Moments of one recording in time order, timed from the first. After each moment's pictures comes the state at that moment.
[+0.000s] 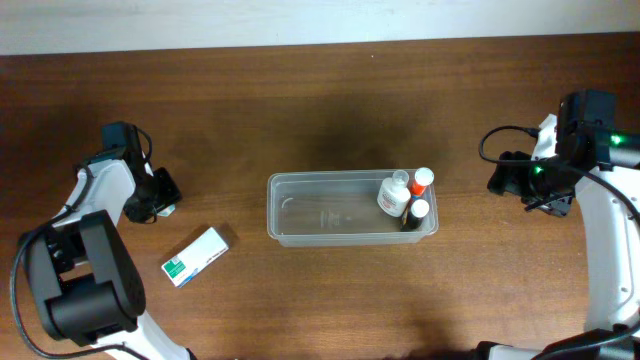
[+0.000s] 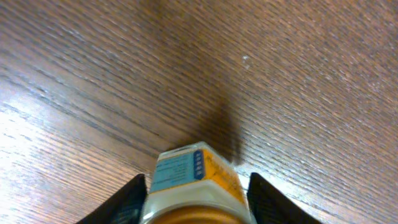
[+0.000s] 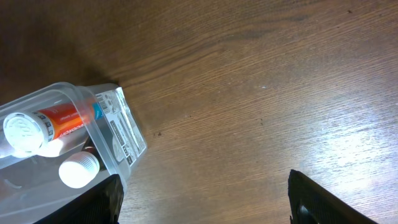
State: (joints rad) left arm 0.25 1.92 1.23 -0.72 -0.01 -0.29; right arm -0.25 1.49 1.40 -1.28 -0.12 0.15
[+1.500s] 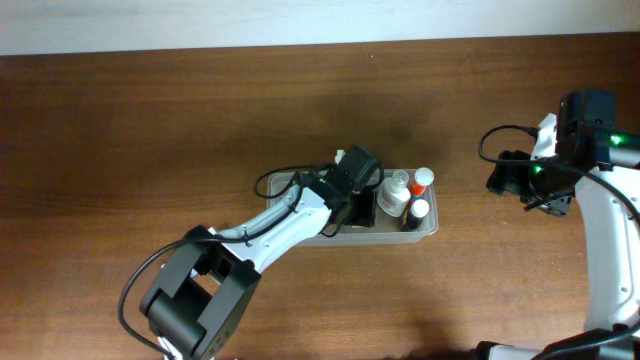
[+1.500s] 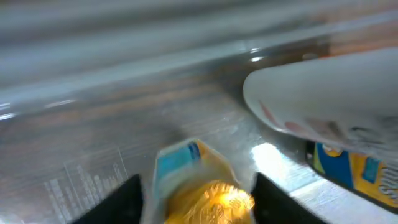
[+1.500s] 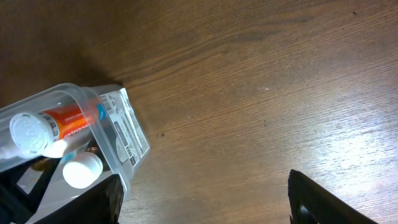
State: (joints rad) left arm -0.74 1.94 1.29 -0.51 0.08 -0.56; right arm -0.25 1.49 1.40 -1.27 -0.13 0.15
